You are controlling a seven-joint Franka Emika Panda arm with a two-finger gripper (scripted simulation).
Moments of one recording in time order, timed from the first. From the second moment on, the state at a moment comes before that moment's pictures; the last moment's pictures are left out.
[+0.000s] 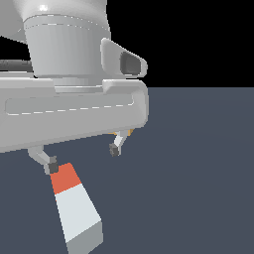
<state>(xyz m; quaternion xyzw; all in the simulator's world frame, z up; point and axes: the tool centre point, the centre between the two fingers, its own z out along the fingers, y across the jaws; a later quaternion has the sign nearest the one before) -0.062 -0.130 0.095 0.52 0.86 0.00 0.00</state>
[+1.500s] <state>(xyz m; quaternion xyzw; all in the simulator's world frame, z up) -0.065 -0.177 0.037 0.45 0.89 0.00 0.00</state>
